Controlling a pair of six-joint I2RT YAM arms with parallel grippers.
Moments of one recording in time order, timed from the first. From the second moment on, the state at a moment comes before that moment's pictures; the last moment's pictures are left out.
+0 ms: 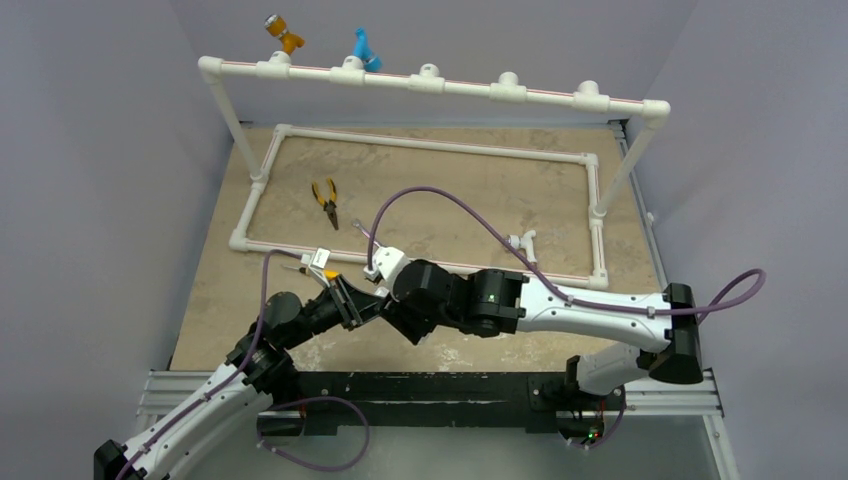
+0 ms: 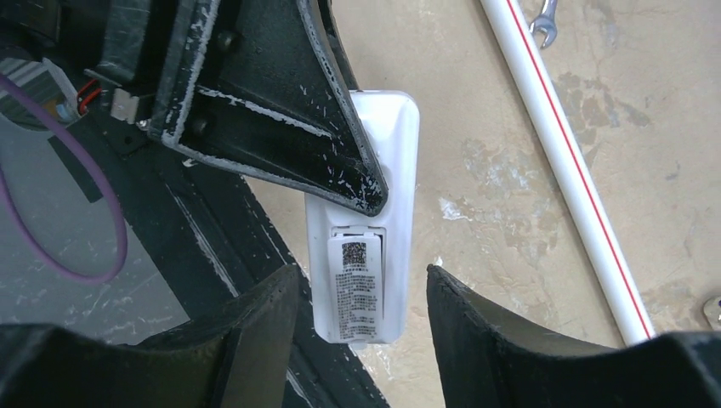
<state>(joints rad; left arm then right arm) -0.69 0.33 0.16 0.07 0.29 -1.19 1.35 1.42 1.31 -0.72 0.27 0.25</state>
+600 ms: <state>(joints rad) -0.69 0.28 0.13 0.07 0.38 -1.28 1.23 0.93 1.04 -0.57 -0.11 -0.18</state>
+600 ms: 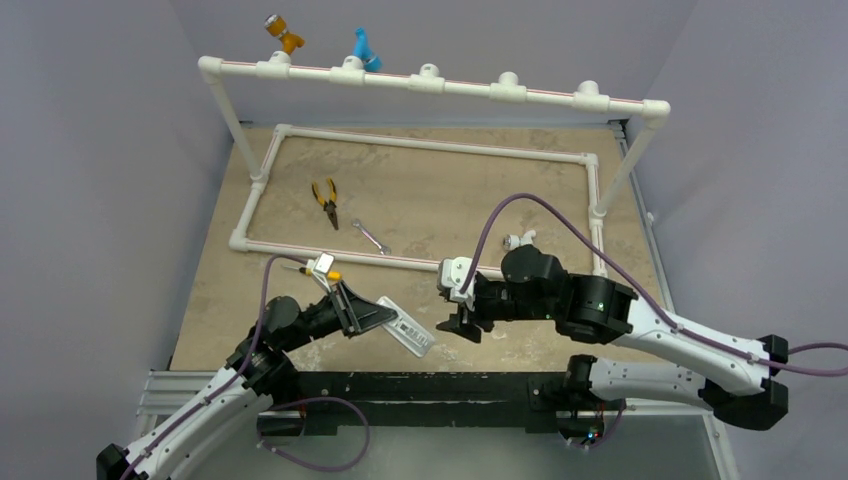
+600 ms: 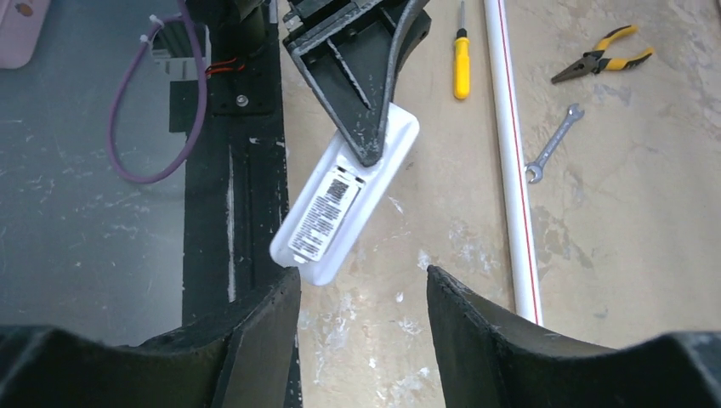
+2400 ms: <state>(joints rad) -0.69 0.31 0.13 0.07 0.44 -1.28 1.14 1.20 1.00 -0.65 -0.71 -0.98</state>
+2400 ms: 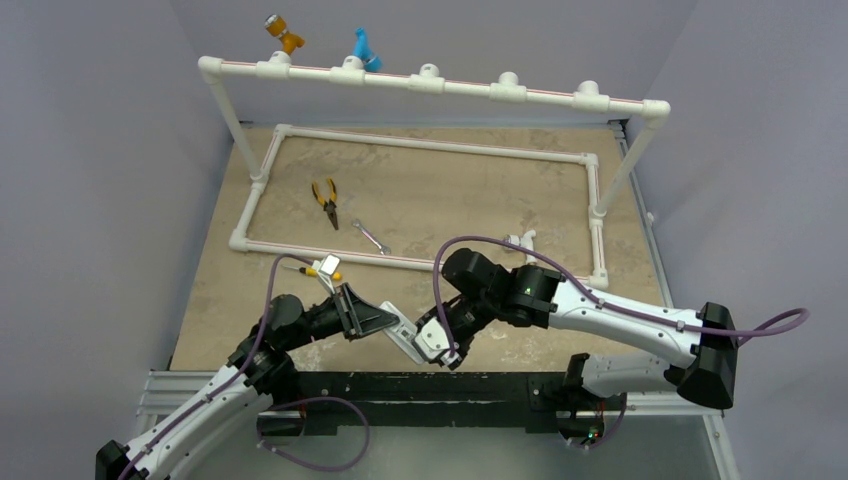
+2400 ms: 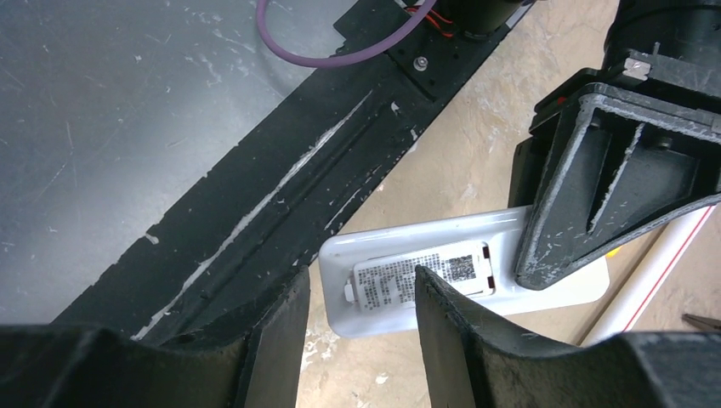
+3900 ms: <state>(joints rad) -0.69 0.33 0.13 0.09 0.46 -1.28 1.14 1.24 1.00 -0.62 -0.70 -1.08</state>
